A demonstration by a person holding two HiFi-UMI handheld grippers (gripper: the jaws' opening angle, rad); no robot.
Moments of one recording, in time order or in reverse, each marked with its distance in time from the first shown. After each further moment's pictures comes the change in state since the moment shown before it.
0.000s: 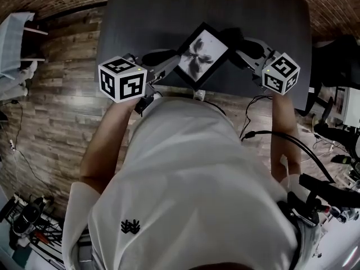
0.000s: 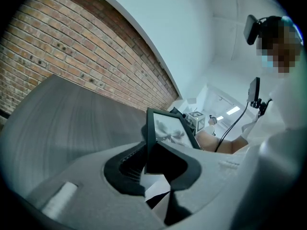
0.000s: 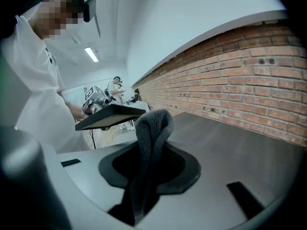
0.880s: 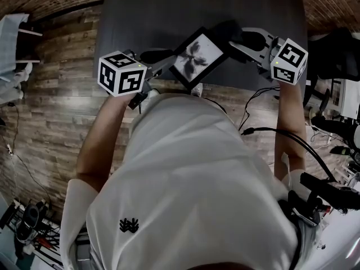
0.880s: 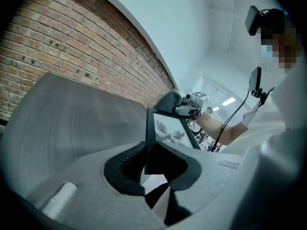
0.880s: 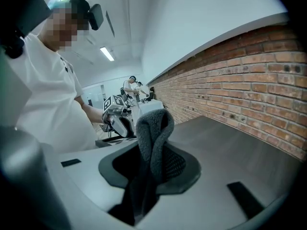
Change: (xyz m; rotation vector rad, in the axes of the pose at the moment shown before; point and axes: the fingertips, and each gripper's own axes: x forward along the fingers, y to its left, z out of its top) left arm -0.009 0.004 -0.030 0.061 0.109 -0.037; right arm -0.005 0.046 0.041 -0.098 0.024 0.192
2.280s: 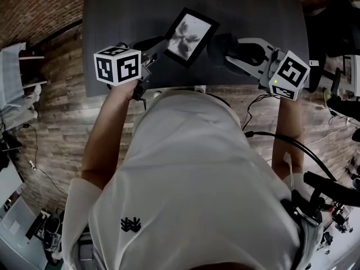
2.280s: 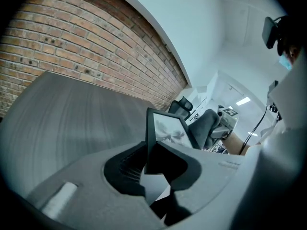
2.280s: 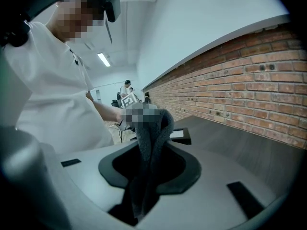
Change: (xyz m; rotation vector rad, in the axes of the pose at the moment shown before) left arm 0.125 0.013 0.055 -0.053 0.042 0.129; right arm -0.106 -0.009 -0.060 0.027 -0.076 -0.065
